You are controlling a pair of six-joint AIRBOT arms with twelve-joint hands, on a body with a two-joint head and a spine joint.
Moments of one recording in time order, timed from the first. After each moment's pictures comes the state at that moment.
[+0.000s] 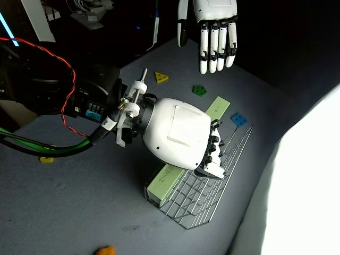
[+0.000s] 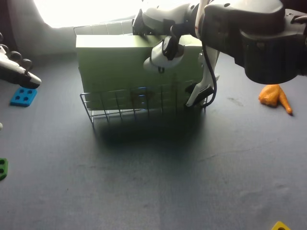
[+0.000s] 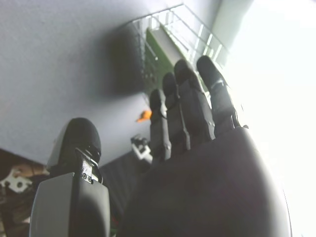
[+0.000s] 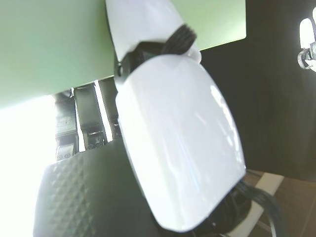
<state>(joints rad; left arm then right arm) -0.22 -0.48 0.91 3.00 -0.83 -1.65 -0.09 -1.49 1.35 1.55 0.37 -2.33</state>
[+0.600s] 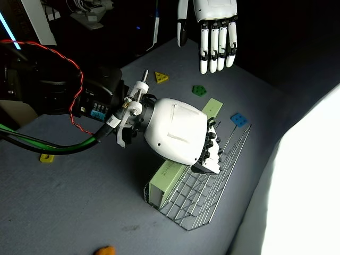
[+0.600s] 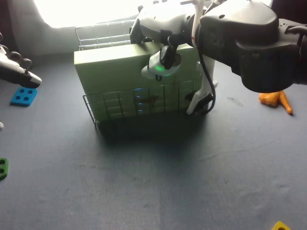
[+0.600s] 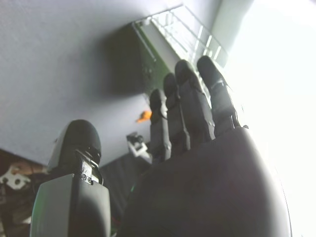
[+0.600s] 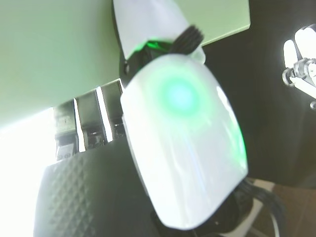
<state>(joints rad) -0.22 -0.48 0.91 3.00 -0.83 -1.65 -0.12 -1.50 1.35 1.54 0.38 -2.34</state>
